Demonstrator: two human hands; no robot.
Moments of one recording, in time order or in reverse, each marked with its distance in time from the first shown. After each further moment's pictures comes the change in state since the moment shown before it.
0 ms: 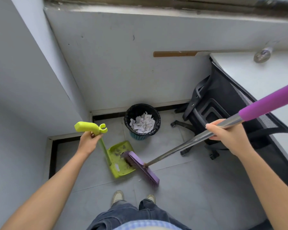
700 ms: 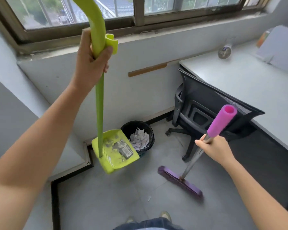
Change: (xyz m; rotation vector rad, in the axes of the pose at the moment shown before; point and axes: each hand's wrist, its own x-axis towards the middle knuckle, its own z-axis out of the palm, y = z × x) left_hand -0.018 0.341 -0.001 -0.303 -0.133 1.008; right_hand -0.022 0.066 -0.013 -0.314 0.136 0.130
